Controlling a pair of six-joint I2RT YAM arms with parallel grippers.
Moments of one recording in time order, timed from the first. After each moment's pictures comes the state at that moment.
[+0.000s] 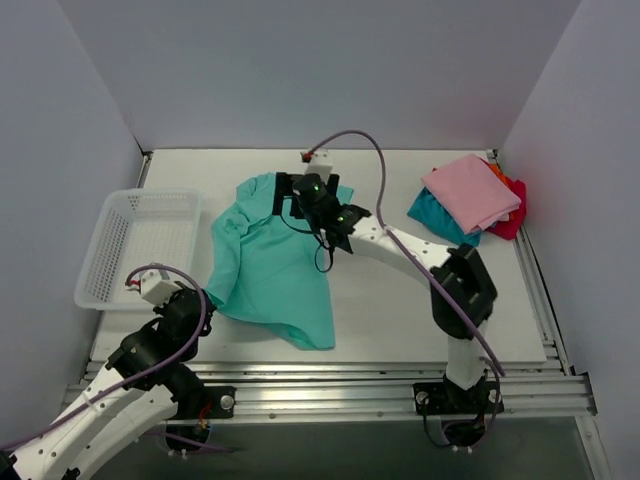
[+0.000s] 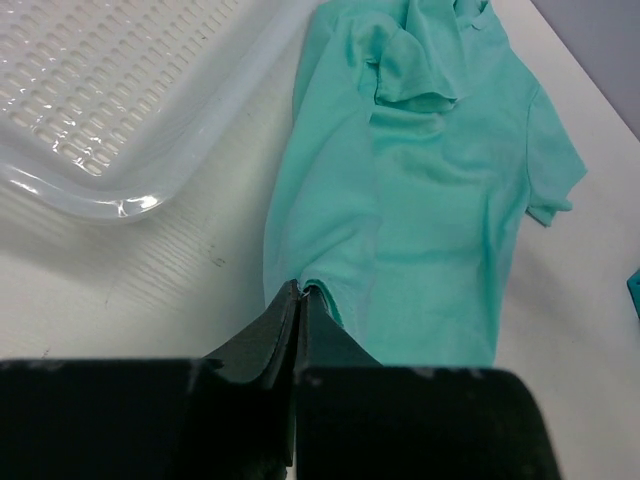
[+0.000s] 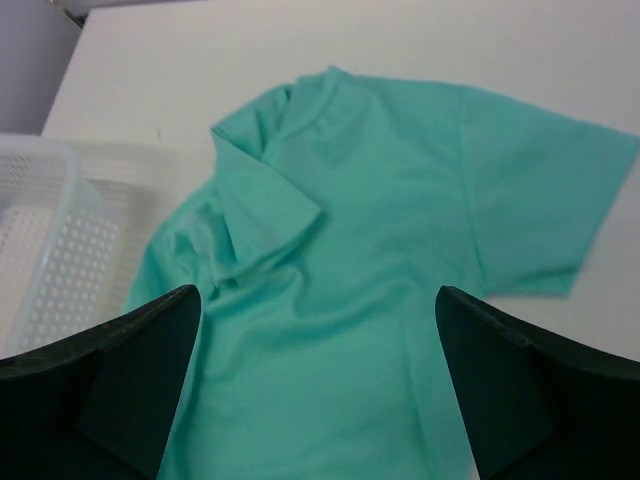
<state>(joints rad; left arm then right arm) -0.75 0.48 0.56 -0.76 -0.83 -1.12 0.81 1.81 1.41 -0.06 0.44 0.52</state>
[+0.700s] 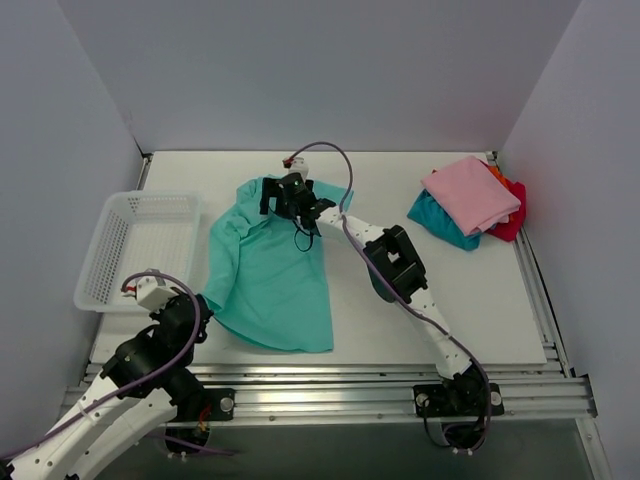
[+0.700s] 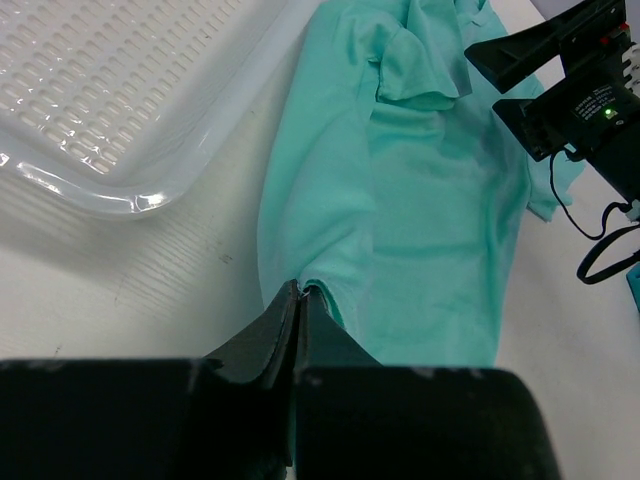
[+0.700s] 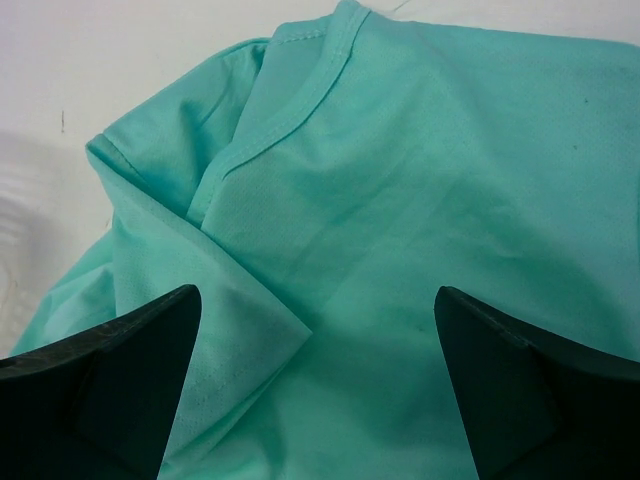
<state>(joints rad) -0.75 0.41 0.55 -0.81 -0.84 -1.11 0.69 2.57 2.10 -0.04 0.16 0.52</state>
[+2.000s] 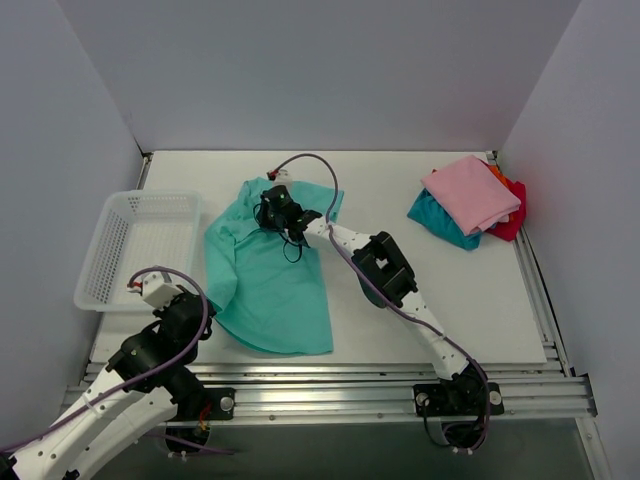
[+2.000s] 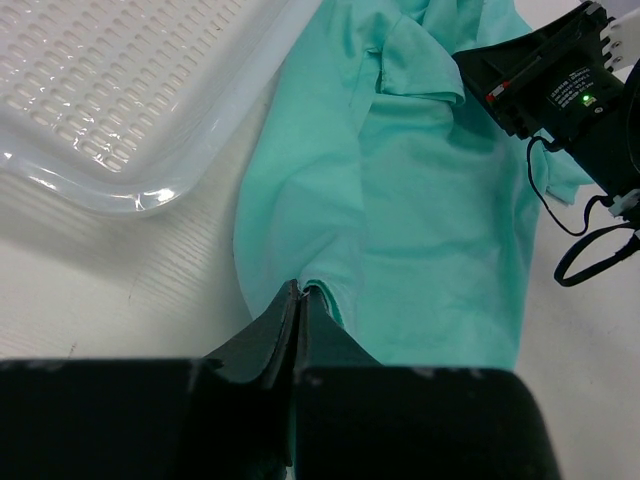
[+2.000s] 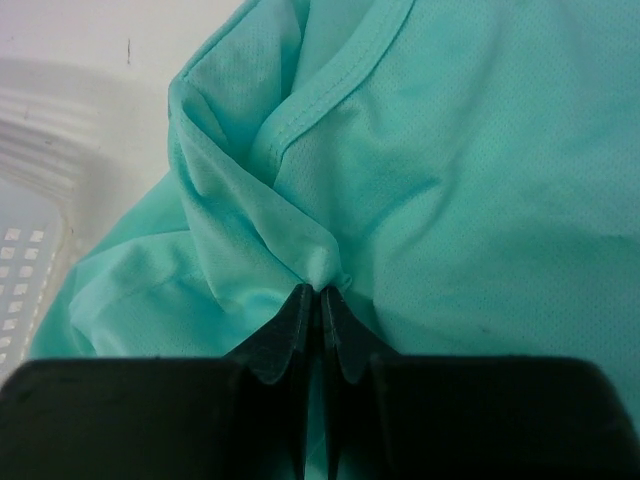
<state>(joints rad) -0.75 0.45 0.55 -0.81 -0.84 -1.10 0.76 2.63 2.14 0.01 0.11 0.58</state>
